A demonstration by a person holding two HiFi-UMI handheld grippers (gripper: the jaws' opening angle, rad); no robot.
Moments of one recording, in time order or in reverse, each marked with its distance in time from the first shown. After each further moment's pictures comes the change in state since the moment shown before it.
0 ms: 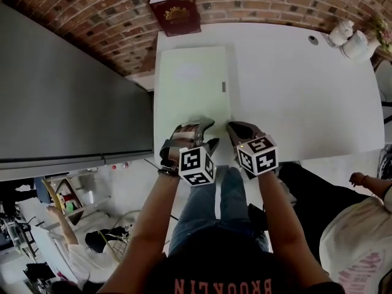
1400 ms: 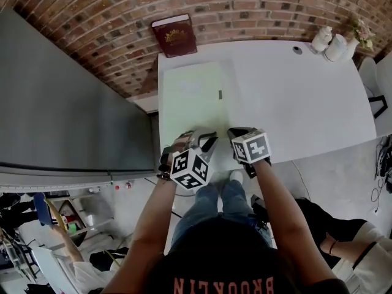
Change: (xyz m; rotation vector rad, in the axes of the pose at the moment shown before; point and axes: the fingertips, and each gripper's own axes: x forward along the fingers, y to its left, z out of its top) left arm -0.056 0.029 0.025 -0.135 -0.228 0.018; right arm 0.002 -0.007 -0.007 0.041 0.189 -0.131
